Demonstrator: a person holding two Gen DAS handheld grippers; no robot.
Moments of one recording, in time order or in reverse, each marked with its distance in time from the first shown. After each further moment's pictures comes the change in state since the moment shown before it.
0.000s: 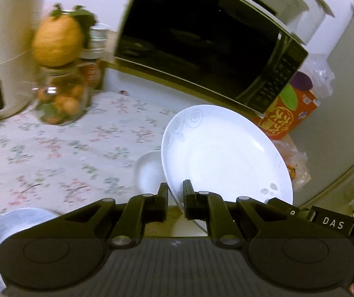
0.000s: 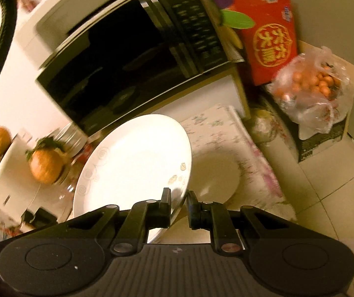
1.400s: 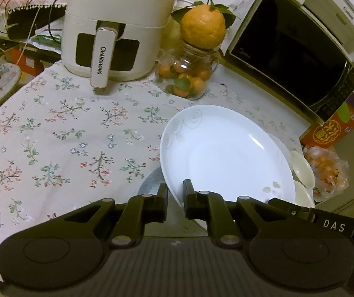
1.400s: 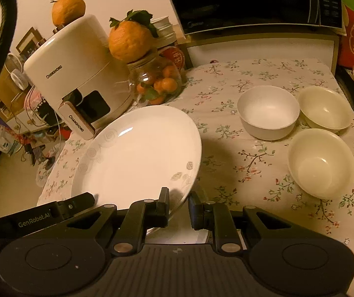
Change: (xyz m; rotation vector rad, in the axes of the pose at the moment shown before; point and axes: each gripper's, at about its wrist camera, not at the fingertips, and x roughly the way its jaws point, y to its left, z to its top) left arm -0.068 0.163 -0.062 -0.130 -0.015 0.155; right arm 0.034 0.142 -0.132 -0.317 0.233 0.099
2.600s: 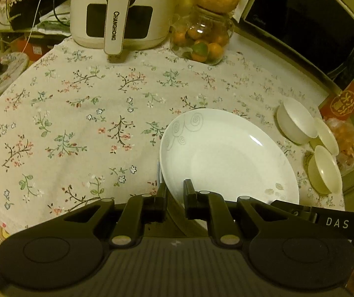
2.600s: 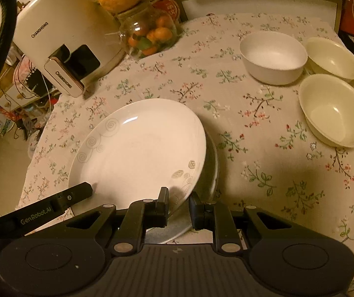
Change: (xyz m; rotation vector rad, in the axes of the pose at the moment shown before) left arm 0.015 0.016 -0.026 0.060 0.108 0.074; right arm 0.031 -0.002 -0.036 0.031 0.173 -0.027
